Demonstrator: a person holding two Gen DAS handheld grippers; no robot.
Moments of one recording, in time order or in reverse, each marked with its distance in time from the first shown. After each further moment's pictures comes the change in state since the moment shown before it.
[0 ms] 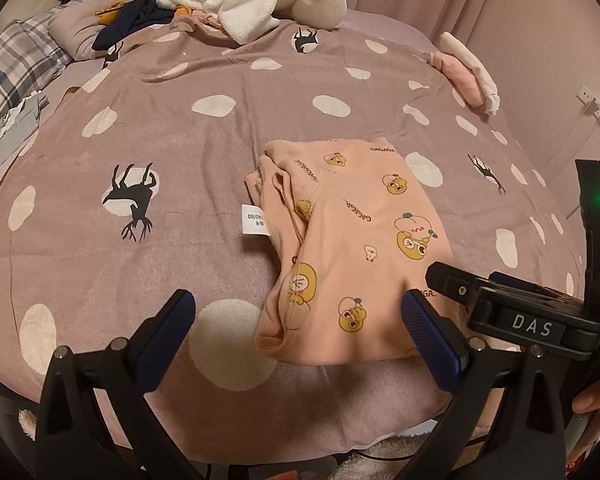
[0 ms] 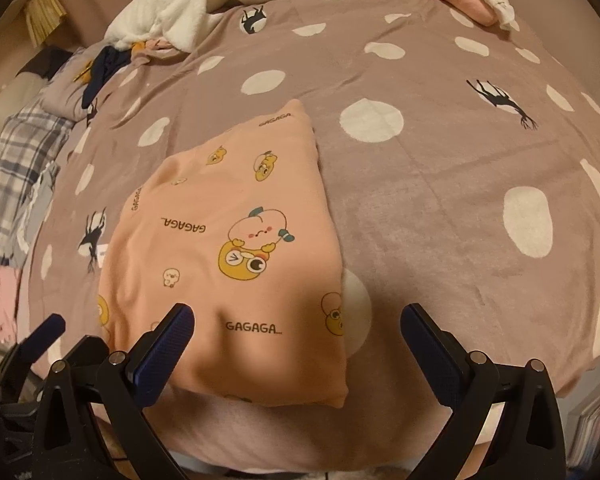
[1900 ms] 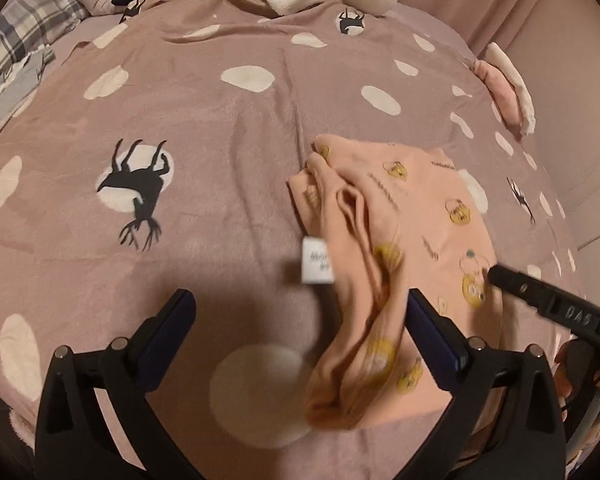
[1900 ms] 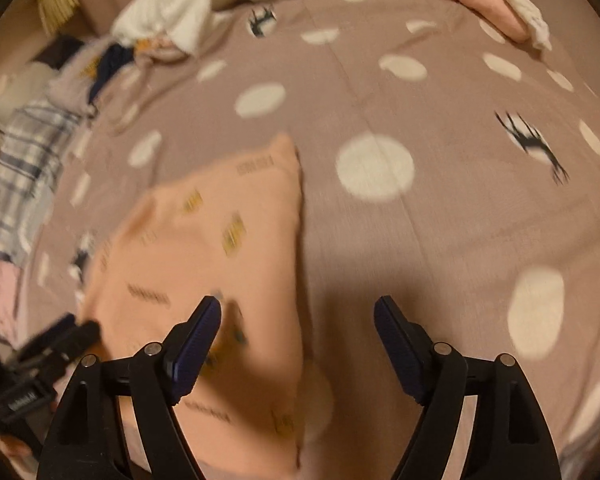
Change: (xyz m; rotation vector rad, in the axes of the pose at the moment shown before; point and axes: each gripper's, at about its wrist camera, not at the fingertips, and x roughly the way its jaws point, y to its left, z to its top) left arm 0.040 0.039 0.024 -0.118 0.075 -0.003; right arm 0.022 -0.025 0.032 -0.069 0.065 0.030
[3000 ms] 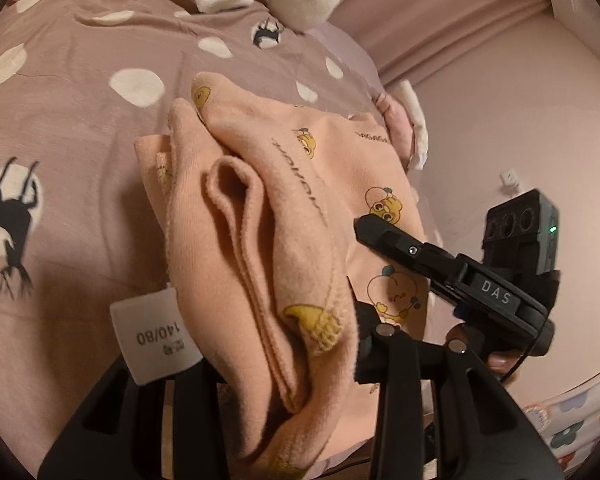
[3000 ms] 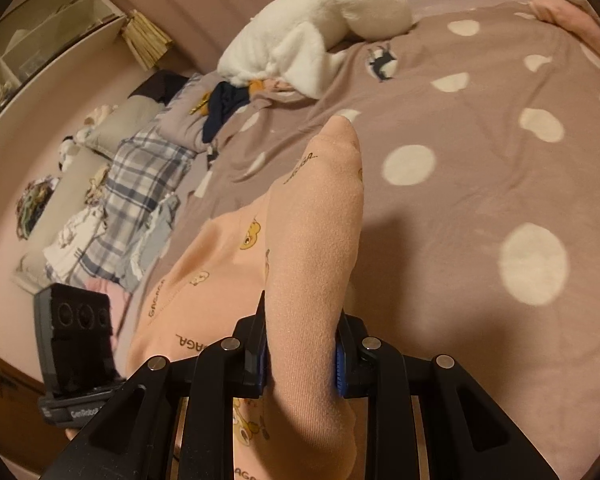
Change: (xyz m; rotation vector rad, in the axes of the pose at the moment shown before) left arm 0.005 -0.002 0.040 -0.111 0.019 -0.501; right arm -0.015 0.032 0.056 -0.074 -0.153 0.439
